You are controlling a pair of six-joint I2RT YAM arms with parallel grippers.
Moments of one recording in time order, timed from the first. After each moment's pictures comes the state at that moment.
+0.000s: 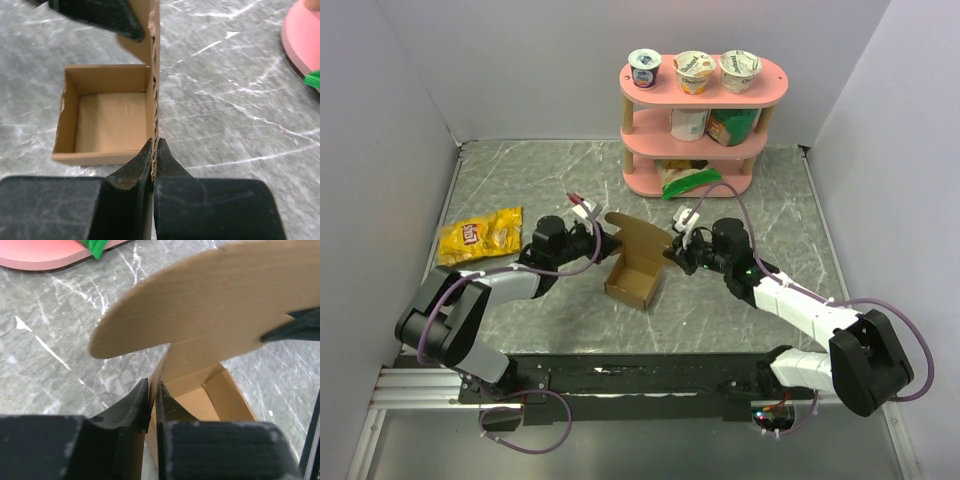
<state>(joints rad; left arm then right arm) -0.45 1.50 0.58 0.69 0.50 -0.21 0.51 1.20 0.61 0.18 -0.45 -0.23</state>
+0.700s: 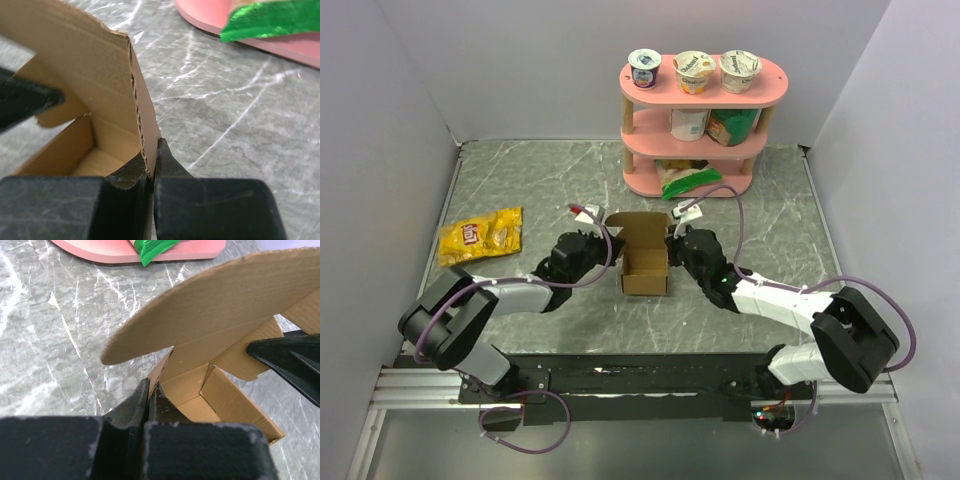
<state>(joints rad) -0.65 1.50 0.54 0.76 0.00 -0.43 0.72 1.32 0.61 0.37 0.27 0.15</state>
